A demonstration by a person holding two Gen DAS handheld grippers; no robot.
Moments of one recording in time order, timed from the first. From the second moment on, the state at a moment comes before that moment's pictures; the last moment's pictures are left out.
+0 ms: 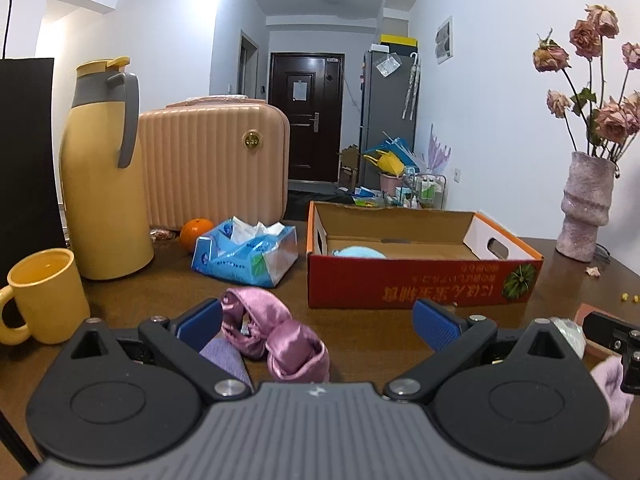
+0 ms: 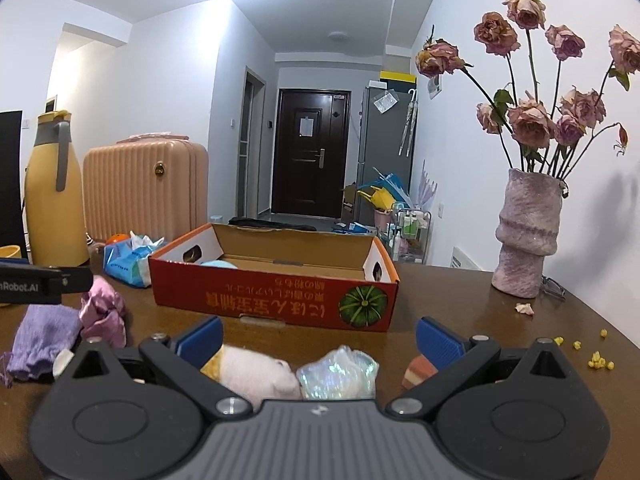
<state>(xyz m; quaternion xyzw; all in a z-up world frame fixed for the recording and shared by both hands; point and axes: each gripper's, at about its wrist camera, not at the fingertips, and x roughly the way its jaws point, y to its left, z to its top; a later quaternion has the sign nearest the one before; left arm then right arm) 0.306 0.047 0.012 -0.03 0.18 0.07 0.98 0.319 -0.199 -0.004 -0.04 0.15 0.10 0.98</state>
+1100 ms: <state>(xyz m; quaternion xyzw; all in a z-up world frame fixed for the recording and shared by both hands) 0.290 0.050 -0.003 -0.04 0.23 0.03 0.97 0.324 -0.227 -0.047 -0.05 0.27 0.09 0.96</state>
